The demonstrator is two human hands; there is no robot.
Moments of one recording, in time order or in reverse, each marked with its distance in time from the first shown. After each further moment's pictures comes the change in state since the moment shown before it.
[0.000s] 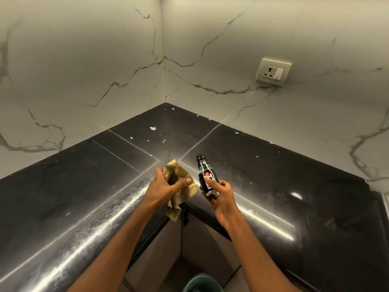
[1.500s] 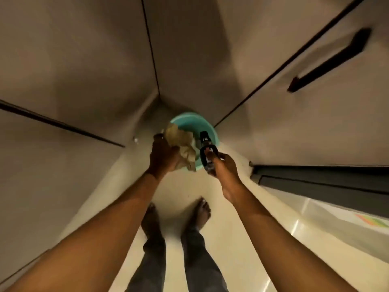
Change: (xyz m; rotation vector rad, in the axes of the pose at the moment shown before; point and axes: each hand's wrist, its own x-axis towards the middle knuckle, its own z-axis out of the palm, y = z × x) left_hand -0.099 -0.468 0.310 0.110 -0.134 -0.573; right_hand -0.023 0.406 -0.354 -0.555 0.445 0.490
